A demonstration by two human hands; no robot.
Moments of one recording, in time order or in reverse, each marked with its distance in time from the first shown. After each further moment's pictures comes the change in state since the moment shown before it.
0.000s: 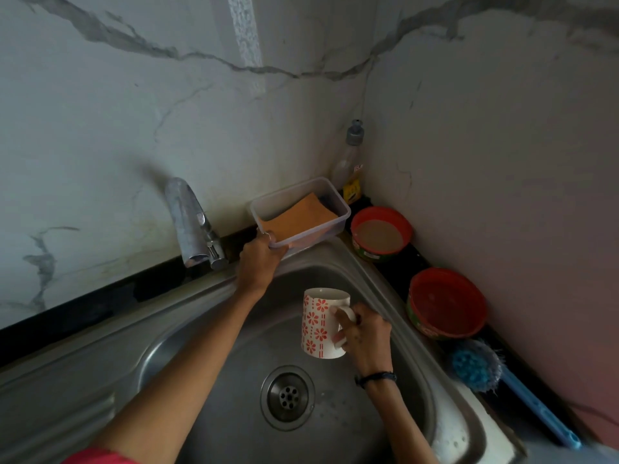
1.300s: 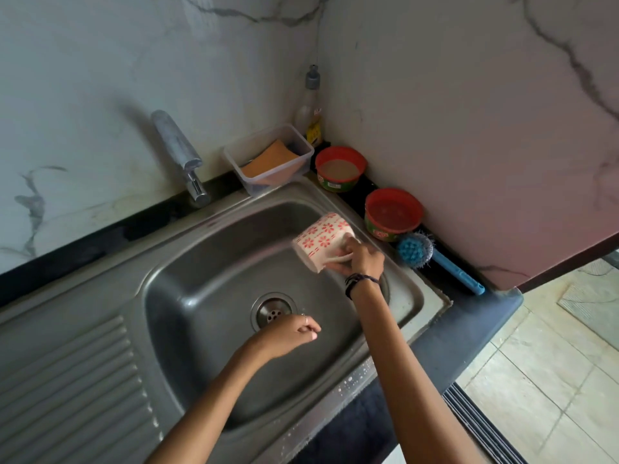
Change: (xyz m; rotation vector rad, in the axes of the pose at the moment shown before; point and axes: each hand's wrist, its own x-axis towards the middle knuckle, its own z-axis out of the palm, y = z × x) left_hand -0.229 -0.027 0.023 -0.016 -0.995 0.068; right_hand -0.061 -0.013 -0.033 0.697 0.357 0.467
